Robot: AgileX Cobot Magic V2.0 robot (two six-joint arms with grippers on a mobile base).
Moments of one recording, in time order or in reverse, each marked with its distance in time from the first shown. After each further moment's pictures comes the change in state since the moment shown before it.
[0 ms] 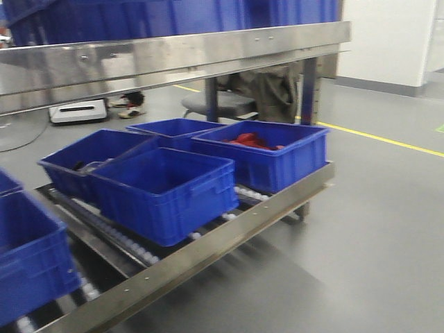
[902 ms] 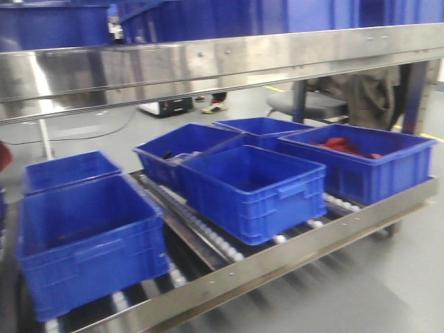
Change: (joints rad) left arm 0.000 0.002 0.000 0.000 0.000 0.000; right arm 0.000 0.000 0.000 0.000 -0.003 0.000
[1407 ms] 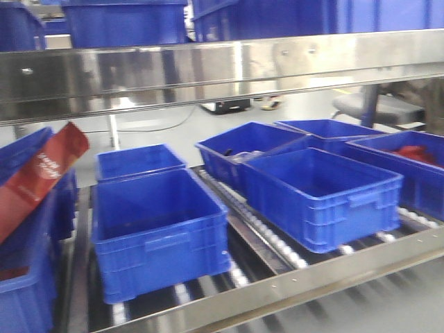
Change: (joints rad) left arm 0.000 0.000 0.000 0.000 0.000 0.000; right arm 0.000 0.000 0.000 0.000 0.000 0.002
